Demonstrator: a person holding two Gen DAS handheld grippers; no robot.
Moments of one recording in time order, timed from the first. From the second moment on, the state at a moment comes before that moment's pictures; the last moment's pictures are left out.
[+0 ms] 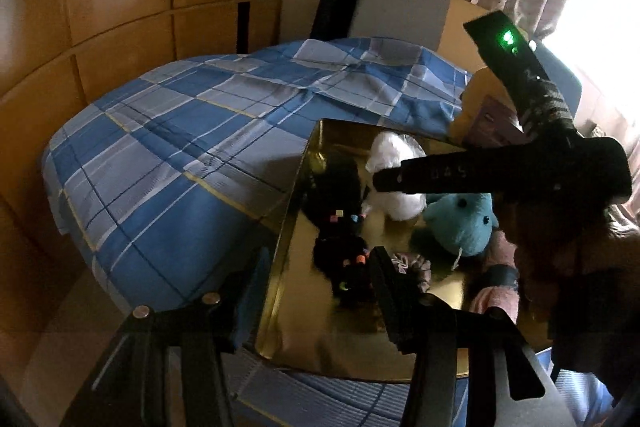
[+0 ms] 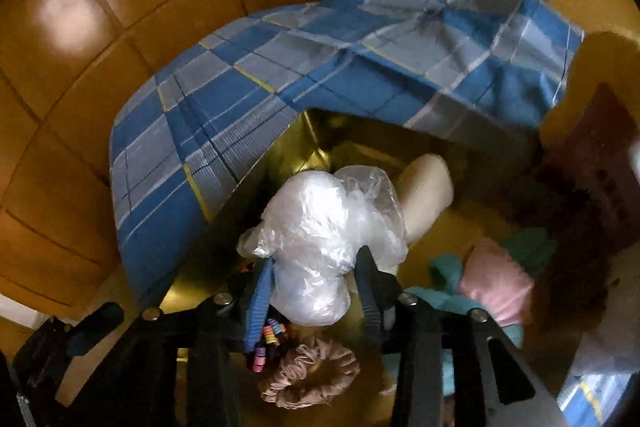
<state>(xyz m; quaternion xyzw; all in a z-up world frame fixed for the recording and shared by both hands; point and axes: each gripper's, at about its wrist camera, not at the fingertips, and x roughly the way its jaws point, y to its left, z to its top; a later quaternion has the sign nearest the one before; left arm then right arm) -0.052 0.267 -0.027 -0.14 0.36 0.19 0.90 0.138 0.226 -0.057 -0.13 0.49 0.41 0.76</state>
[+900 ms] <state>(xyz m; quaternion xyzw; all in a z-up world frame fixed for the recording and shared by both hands) -0.056 0.237 -0.008 -0.11 0.34 0.17 0.92 0.093 0.105 0.018 -0.07 0.39 0.41 0.82</state>
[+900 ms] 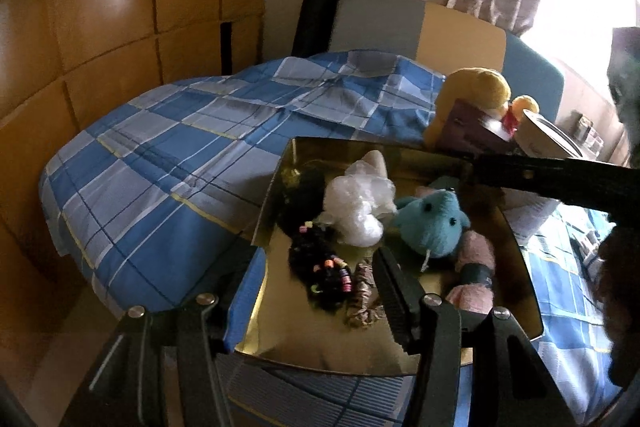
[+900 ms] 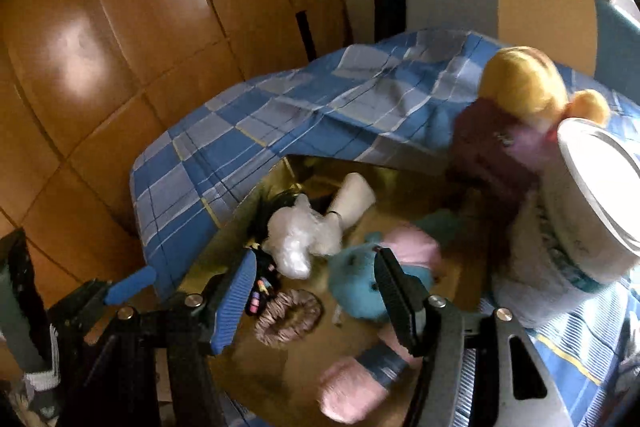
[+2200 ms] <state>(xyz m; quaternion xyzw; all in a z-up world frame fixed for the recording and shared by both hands) -0.010 0.088 0.018 0.02 0.34 0.01 0.94 0.133 -0.341 -0.021 0.22 0.35 -0.10 0.90</state>
